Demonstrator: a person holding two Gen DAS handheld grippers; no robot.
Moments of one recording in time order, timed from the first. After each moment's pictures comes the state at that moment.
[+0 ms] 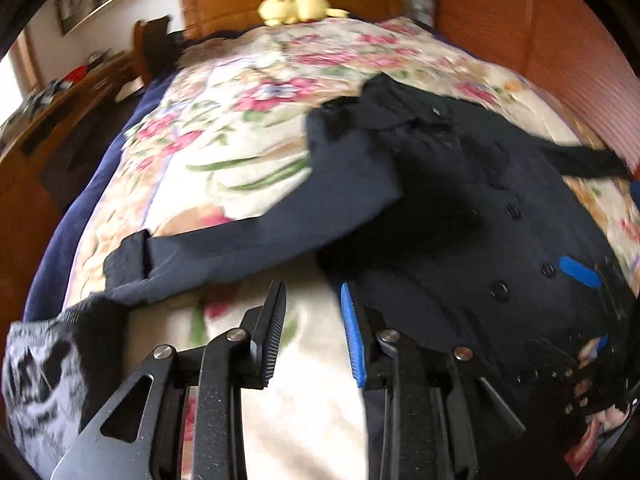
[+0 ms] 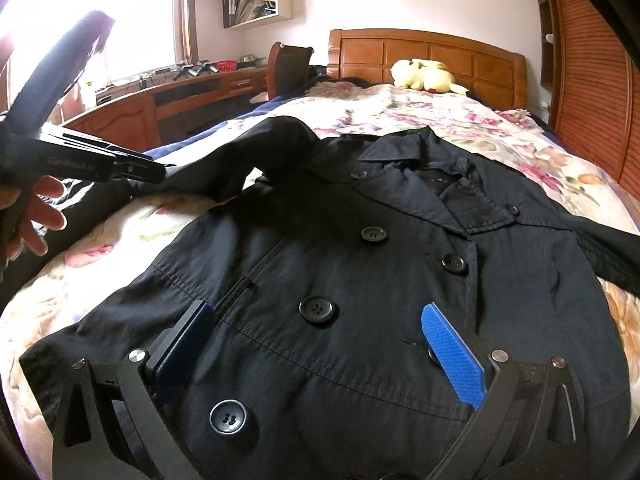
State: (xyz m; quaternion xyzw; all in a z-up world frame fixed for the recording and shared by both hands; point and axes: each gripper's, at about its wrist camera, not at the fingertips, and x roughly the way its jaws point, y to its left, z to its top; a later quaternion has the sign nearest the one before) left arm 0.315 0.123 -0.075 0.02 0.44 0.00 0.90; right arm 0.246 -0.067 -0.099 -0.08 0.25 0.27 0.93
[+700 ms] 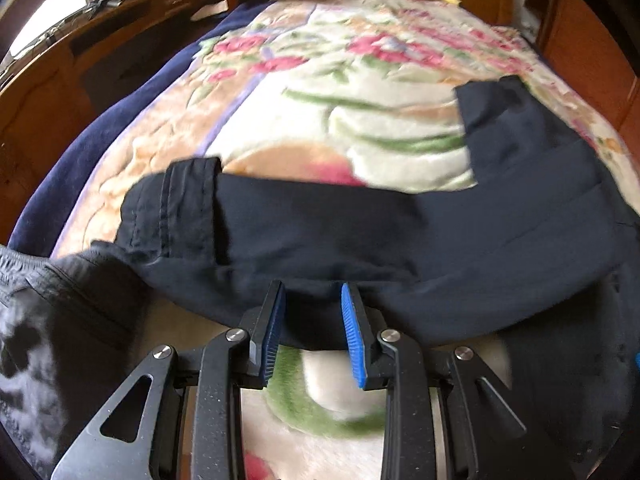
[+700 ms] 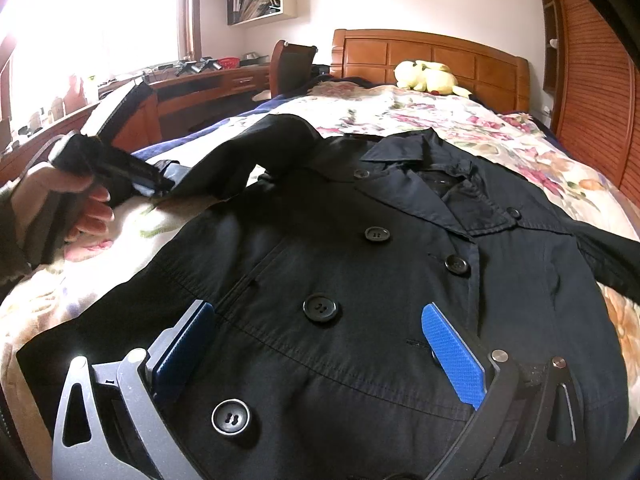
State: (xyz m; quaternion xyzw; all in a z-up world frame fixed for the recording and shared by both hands) left arm 0.368 0.218 -0.158 -0.07 0.49 0.12 0.86; right arm 0.244 -0.065 -0.099 -0.09 0.25 0.27 0.92
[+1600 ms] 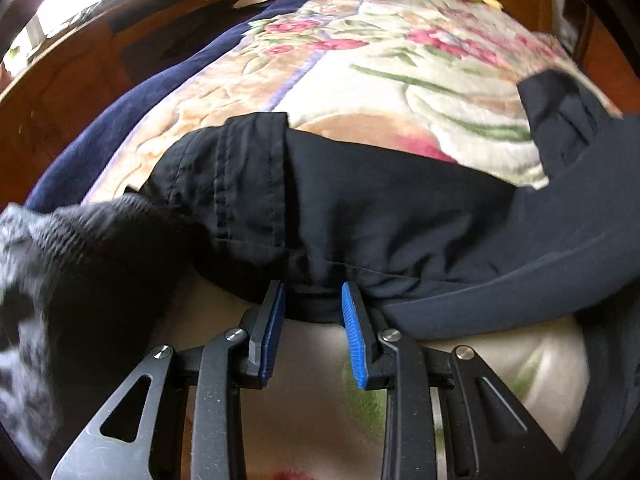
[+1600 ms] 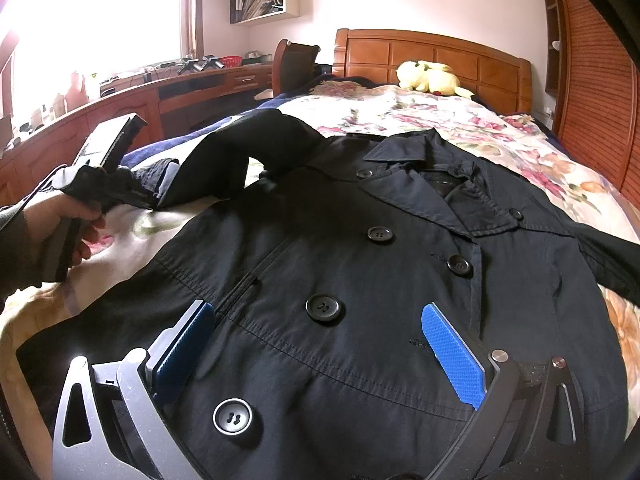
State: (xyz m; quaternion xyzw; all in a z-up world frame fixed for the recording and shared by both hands) left arm 0.357 0.246 -0.184 -0.07 0.49 0.18 0.85; right arm 0.243 -0.063 -0.099 -0.09 0.25 0.27 0.92
